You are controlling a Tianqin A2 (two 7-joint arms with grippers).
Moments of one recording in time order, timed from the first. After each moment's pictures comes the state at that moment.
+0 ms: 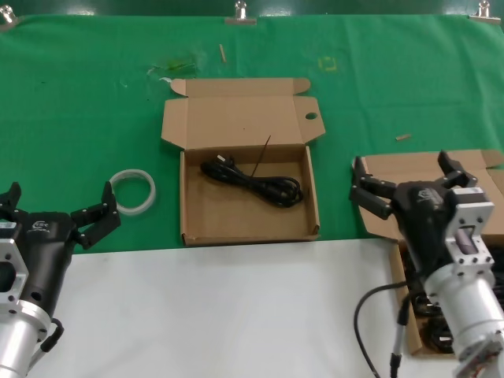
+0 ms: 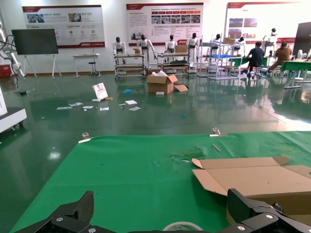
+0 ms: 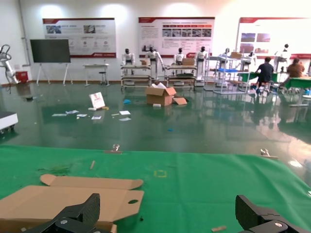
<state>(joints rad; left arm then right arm) 0.00 -0.30 1.60 -1.60 -1.80 0.00 0.00 0.07 0.17 -1.70 1.57 1.92 0.08 -0.18</state>
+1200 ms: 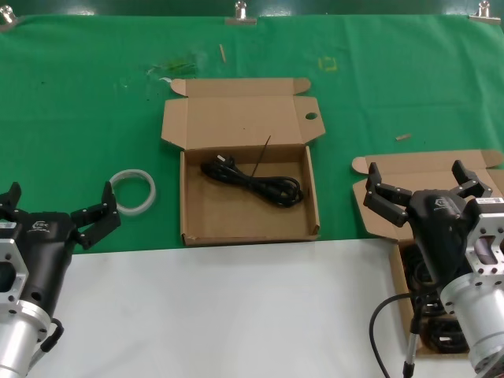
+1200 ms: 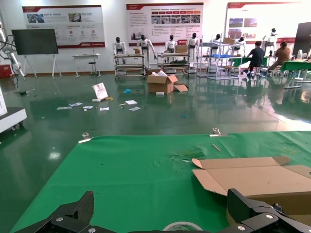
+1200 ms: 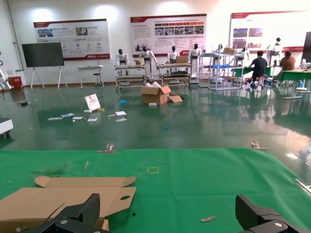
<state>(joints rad) 0.00 -0.30 1.60 -1.60 -1.80 0.00 0.00 0.02 0.17 -1.63 1.59 1.83 0.02 -0.05</state>
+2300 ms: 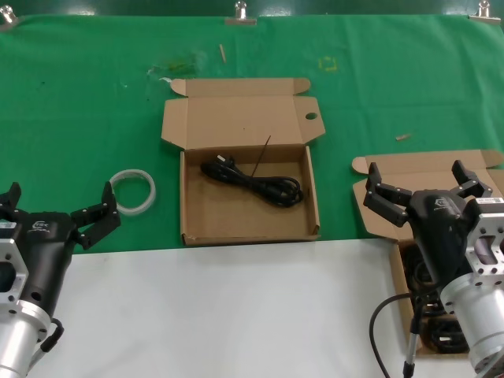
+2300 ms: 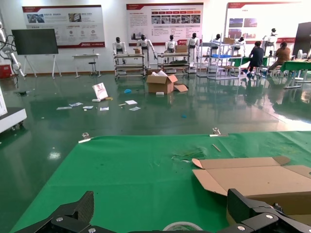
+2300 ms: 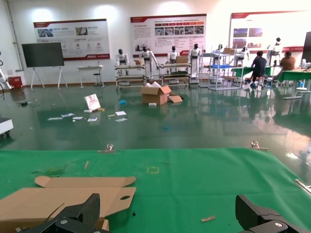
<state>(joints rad) 0.00 -0.30 1.60 -1.60 -1.80 0.00 0.00 0.02 0.17 -1.63 1.59 1.83 0.02 -0.05</state>
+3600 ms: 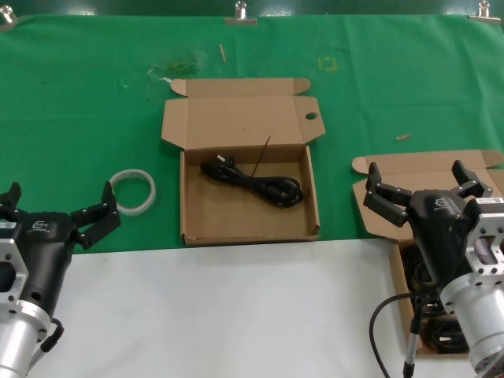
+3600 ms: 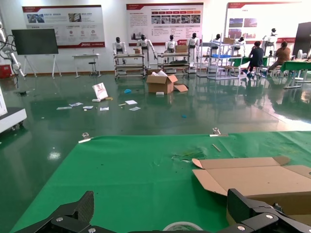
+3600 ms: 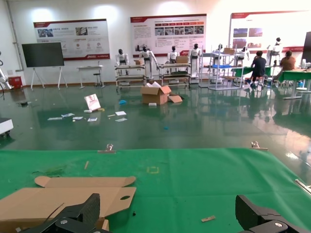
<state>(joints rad) 0.00 -0.30 1.60 -1.60 -1.80 0.00 0.00 0.02 0.17 -1.63 1.59 1.83 0.02 -0.05</state>
